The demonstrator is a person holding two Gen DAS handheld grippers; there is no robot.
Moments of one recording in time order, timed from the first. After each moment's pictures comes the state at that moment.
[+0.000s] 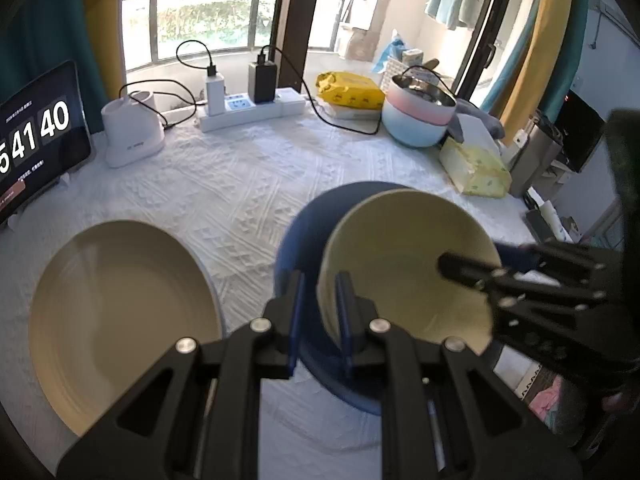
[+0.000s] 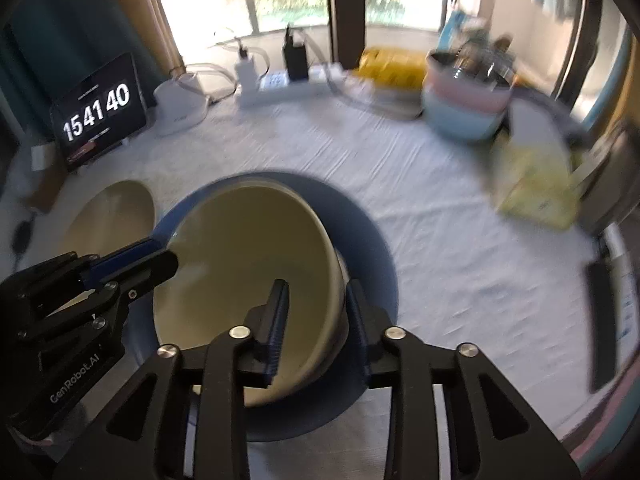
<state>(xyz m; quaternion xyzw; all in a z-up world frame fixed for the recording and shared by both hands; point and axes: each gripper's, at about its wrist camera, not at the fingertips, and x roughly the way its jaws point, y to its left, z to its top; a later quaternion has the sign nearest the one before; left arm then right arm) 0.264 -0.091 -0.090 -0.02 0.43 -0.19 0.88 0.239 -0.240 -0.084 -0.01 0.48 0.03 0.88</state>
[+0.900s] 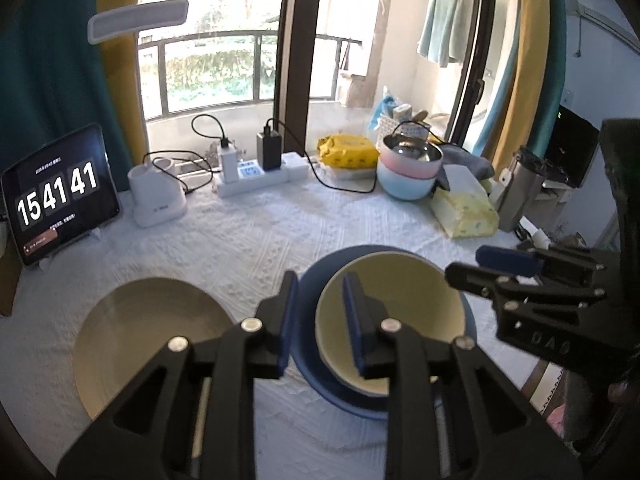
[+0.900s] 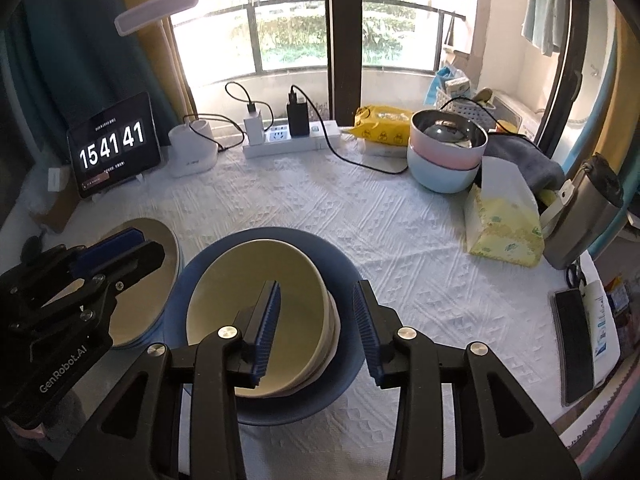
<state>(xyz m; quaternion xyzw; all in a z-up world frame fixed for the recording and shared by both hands) 0.239 -0.084 -0.040 0.00 0.34 -0.18 0.92 0.217 -0.243 -0.038 -0.01 0.42 0.03 0.91</state>
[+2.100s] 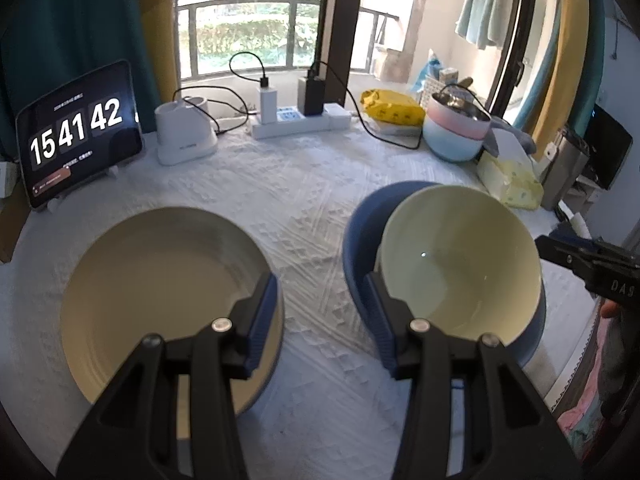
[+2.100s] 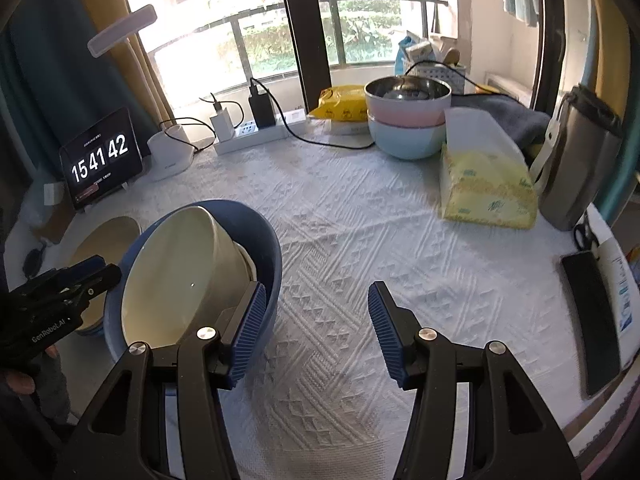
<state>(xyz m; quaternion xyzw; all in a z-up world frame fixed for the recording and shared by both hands) 0.243 -0.068 -0.099 -0.01 0.39 -0.12 0.91 0.208 -0.314 -0.082 0.05 0.41 0.04 0.91</state>
